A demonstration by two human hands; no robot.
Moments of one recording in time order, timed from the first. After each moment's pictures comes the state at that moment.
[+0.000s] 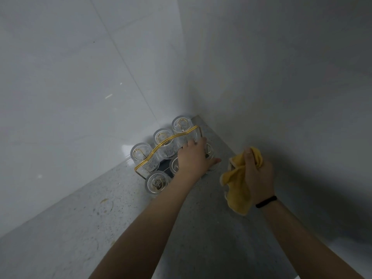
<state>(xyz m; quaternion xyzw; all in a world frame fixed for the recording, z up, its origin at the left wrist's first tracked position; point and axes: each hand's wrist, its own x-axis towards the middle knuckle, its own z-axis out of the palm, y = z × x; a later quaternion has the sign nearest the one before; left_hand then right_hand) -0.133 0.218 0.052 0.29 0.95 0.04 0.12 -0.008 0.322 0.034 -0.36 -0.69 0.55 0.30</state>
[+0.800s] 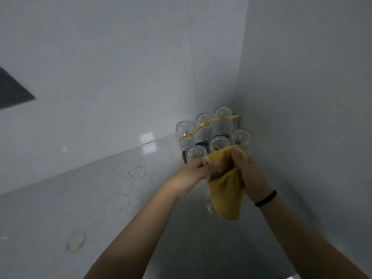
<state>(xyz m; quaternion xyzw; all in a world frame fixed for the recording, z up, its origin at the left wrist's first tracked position) -0.056 0.062 0.096 0.18 0.70 0.58 0.38 0.006 0.219 0.089 -0.12 -0.66 0.74 0.05</state>
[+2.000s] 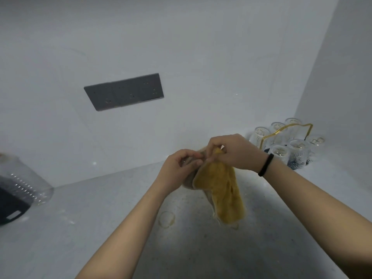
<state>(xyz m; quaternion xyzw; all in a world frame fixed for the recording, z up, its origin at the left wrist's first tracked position) -0.010 -0.284 0.169 0.18 0.81 0.56 0.04 -0.003 -0.086 0.204 0.21 -0.92 0.34 0.05</state>
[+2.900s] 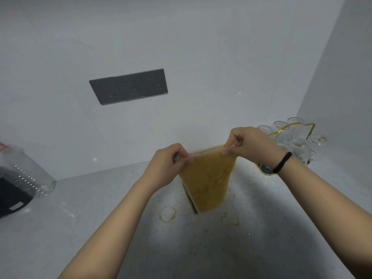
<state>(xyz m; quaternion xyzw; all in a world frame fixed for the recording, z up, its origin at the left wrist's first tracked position) -0.003 -0.315 0.184 0.19 0.90 0.40 -0.01 0.011 -0.073 0.212 0.08 -0.92 0.38 0.05</state>
